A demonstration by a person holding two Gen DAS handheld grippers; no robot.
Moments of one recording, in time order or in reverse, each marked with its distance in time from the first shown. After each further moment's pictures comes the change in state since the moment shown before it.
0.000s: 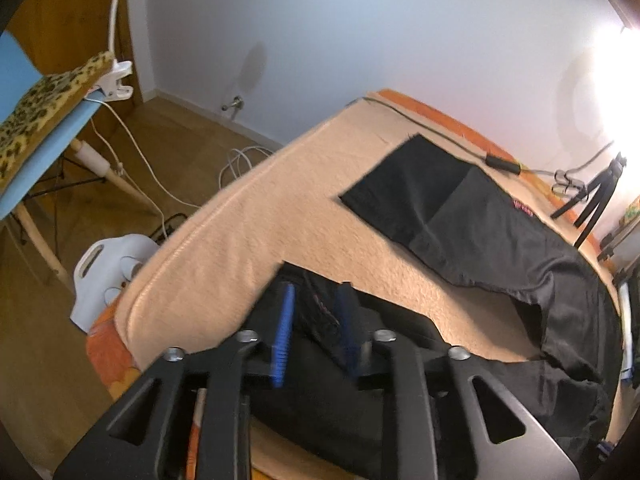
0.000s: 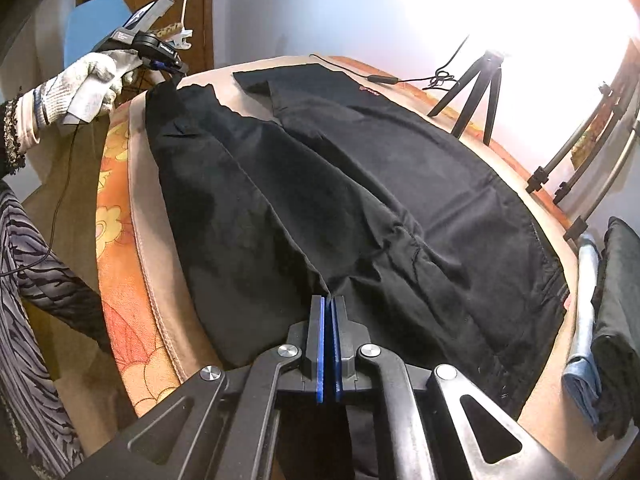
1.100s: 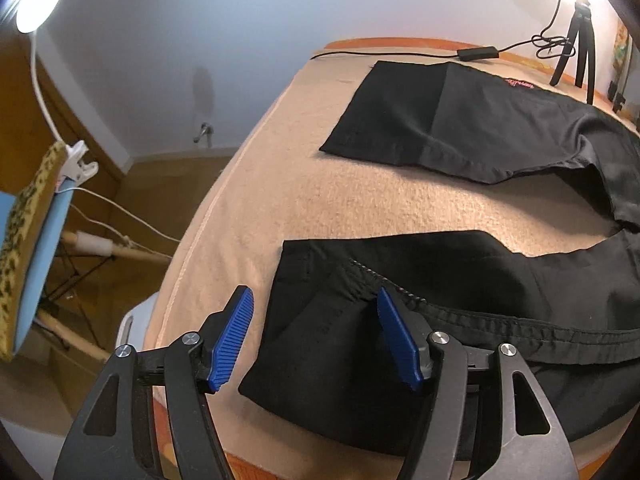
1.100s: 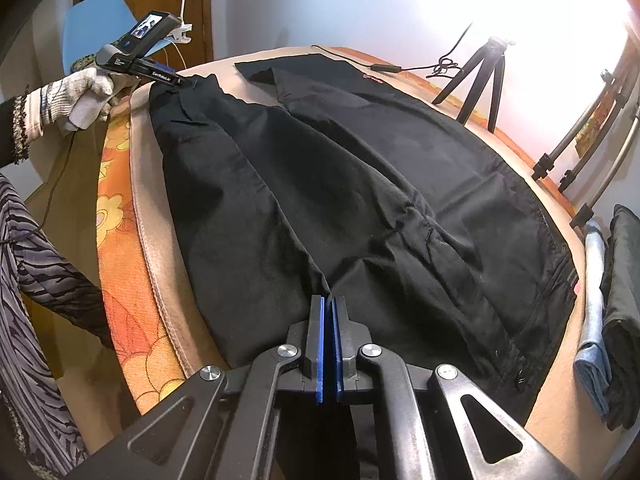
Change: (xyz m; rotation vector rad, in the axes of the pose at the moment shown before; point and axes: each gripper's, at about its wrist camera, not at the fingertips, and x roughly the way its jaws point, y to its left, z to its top) left arm 0.037 -0.020 -0.029 0.450 0.046 0.109; right arm 0.010 0.002 -0.008 0.012 0.026 0.009
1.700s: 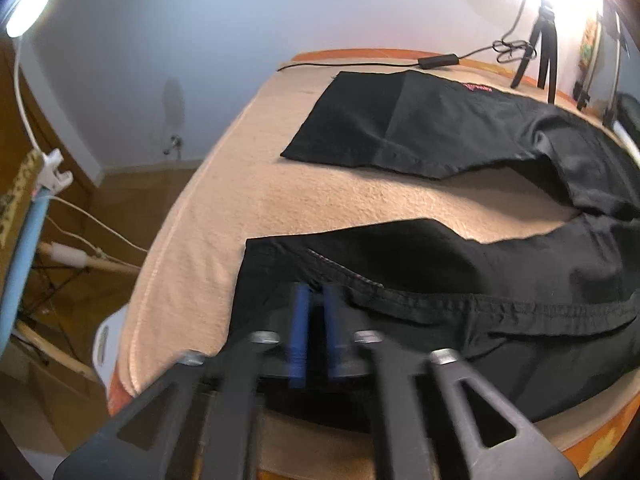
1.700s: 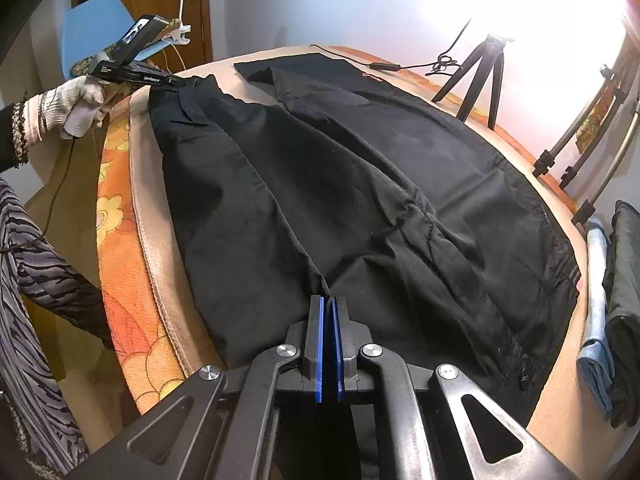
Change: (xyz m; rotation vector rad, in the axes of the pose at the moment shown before) left arm -0.014 -0.010 -0.009 0.025 -0.042 -0.117; right arm 0.001 0.001 -0.003 0.007 -0.002 0.002
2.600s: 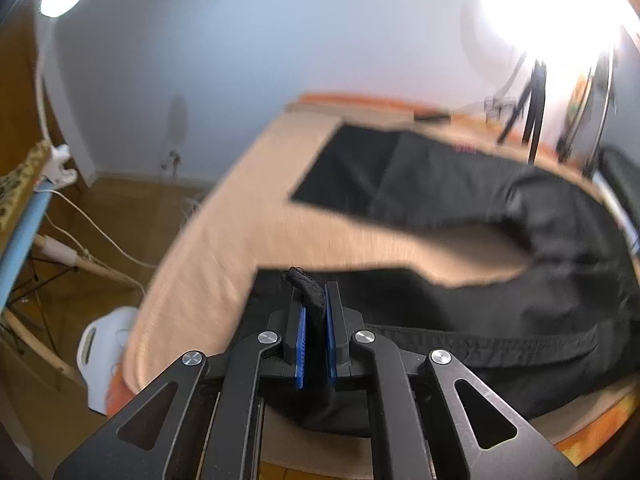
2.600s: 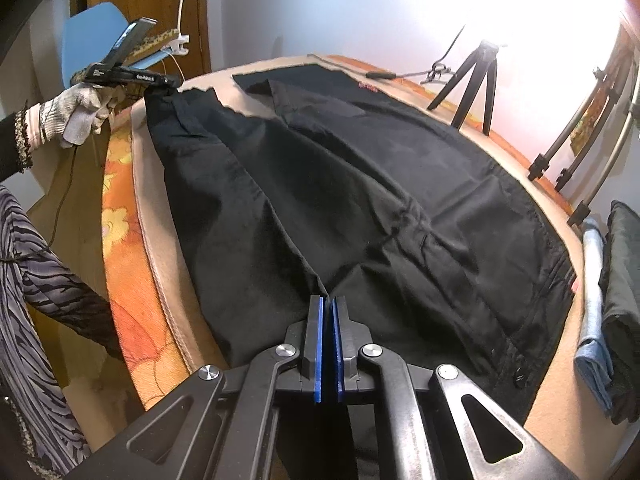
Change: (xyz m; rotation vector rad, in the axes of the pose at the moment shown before) left arm -0.044 0.022 0.006 -0.107 -0.163 -0.078; right arm -0.013 -0.002 0.004 0.016 -0.037 0.000
